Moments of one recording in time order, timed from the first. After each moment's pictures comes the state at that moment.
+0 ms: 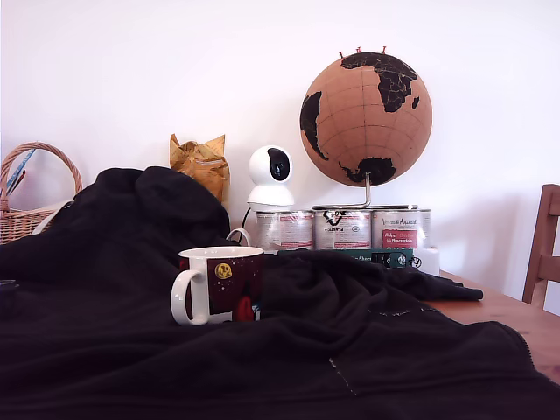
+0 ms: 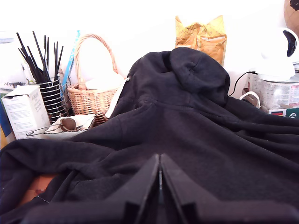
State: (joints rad) arm -0.01 0.00 0.01 -0.01 0.00 0.00
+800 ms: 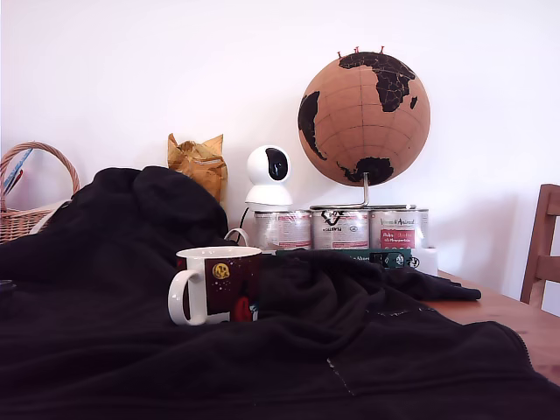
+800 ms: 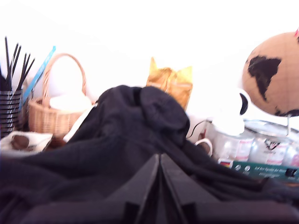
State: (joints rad) arm 0.02 0.12 0.14 0.08 0.15 -0.24
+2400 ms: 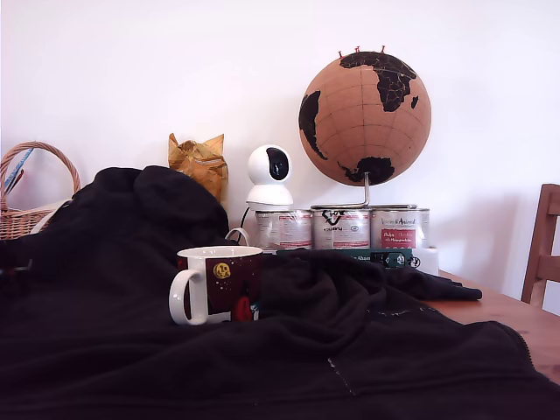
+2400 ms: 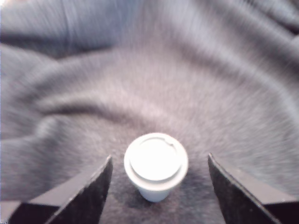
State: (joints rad) arm 0.05 1.82 0.47 0.90 0.11 -0.04
